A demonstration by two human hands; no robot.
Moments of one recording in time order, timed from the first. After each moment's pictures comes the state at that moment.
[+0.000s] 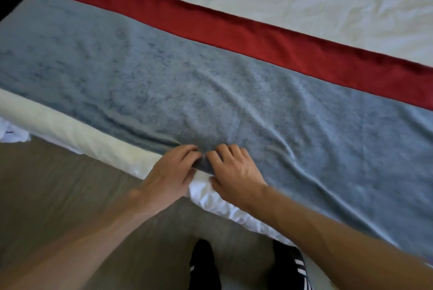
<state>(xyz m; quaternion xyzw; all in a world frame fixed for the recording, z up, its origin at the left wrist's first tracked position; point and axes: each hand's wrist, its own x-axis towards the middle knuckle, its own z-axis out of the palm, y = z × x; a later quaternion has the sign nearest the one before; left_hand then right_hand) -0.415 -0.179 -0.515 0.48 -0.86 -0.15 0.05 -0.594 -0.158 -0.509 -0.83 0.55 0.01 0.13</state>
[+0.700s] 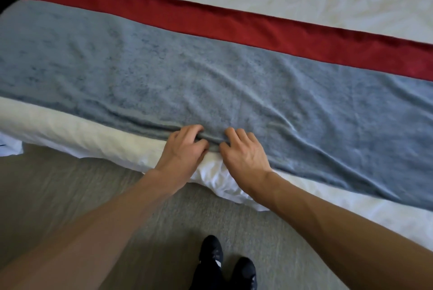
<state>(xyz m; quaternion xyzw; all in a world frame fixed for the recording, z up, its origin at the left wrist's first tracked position) -0.417 -0.175 -0.507 0.45 -0.89 -0.09 0.05 -0.574 -0.130 -0.498 -0.78 0.63 0.01 0.03</state>
